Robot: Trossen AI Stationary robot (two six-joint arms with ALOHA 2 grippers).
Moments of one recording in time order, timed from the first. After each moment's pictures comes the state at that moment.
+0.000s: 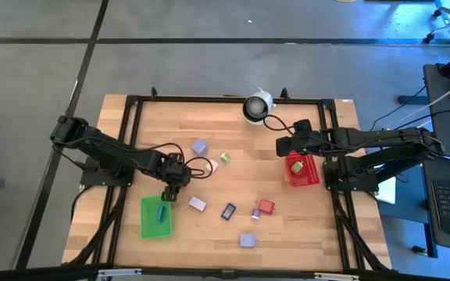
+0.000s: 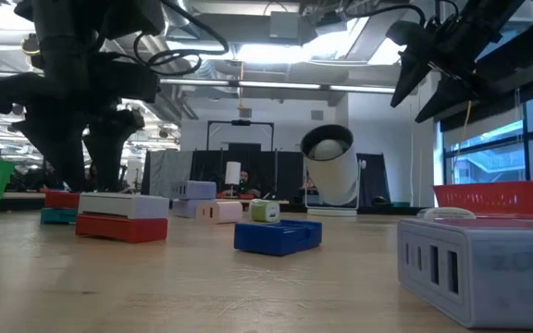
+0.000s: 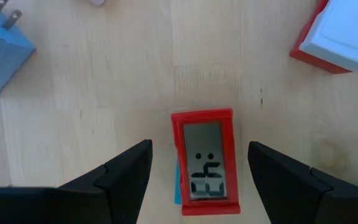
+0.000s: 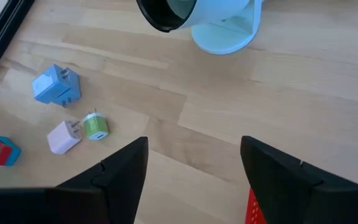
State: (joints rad) left arm -0.20 1.39 0.76 -0.67 -0.14 -0.16; right arm 0.01 1.03 0.83 -0.77 0.48 1.14
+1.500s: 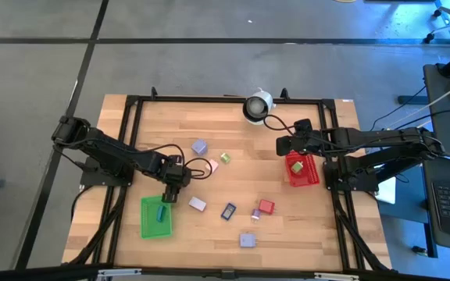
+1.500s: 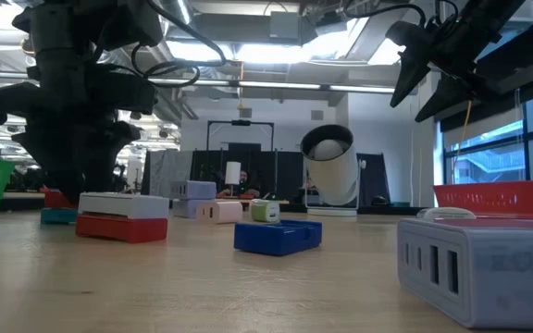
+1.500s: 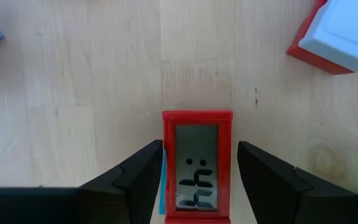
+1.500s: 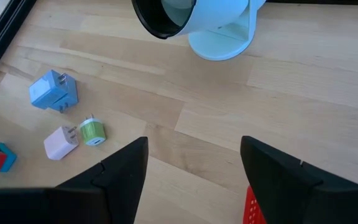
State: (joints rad) left arm -0.20 1.41 0.71 -0.60 -0.10 -0.19; right arm 0.01 1.03 0.82 -0.77 0.51 1.14
